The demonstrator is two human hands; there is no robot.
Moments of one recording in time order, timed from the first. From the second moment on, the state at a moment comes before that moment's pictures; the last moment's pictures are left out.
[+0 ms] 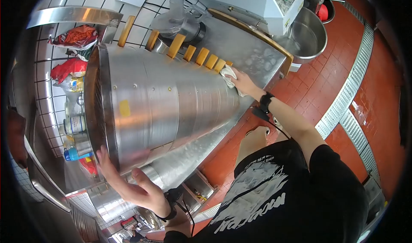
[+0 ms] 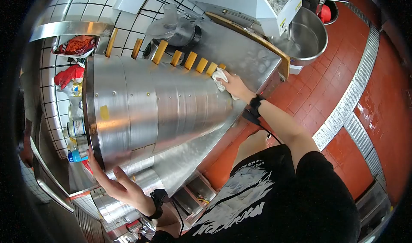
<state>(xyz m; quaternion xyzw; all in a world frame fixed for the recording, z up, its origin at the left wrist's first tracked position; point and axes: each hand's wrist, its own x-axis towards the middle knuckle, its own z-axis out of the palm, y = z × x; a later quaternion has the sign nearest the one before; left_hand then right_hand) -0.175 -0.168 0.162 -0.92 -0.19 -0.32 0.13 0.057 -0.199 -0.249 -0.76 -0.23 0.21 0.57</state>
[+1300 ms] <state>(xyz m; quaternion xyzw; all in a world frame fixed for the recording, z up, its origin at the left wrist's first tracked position) -0.178 -0.164 0.155 -0.91 -0.20 -0.34 0.11 0.072 -0.225 -0.229 -0.89 -0.39 0.10 0.23</state>
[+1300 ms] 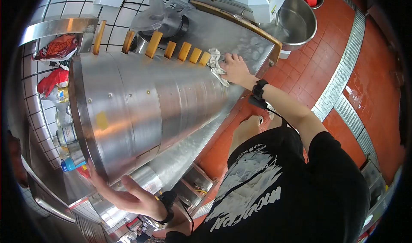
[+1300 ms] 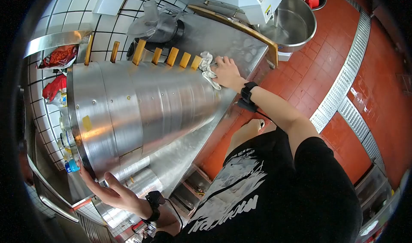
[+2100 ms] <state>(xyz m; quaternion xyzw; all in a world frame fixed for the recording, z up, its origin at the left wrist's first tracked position) -0.174 -0.166 0.157 -0.92 -0.17 -0.34 0.12 0.006 -0.260 -0.250 -0.81 -0.46 0.08 0.36</state>
